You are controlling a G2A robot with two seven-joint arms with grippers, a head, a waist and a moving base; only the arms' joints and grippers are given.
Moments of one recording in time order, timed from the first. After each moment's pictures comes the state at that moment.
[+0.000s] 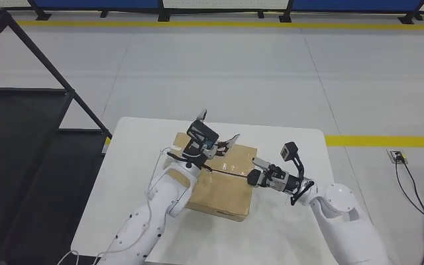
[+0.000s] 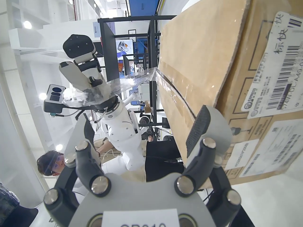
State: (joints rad) left arm 0.79 -1.32 -0.97 -1.51 1.49 -0.06 0.06; right arm -0.95 -1.20 1.32 -1.35 0.38 -0.08 0.95
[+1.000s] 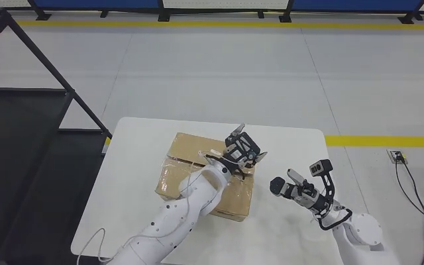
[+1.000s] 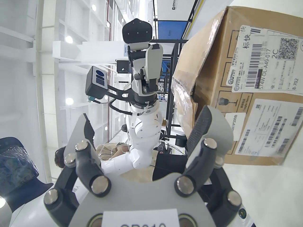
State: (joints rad) left arm 0.64 -1.45 -0.74 -1.24 1.56 -0.04 0.03; right arm -1.20 -1.16 1.50 -1.45 0.55 -0.28 0.97
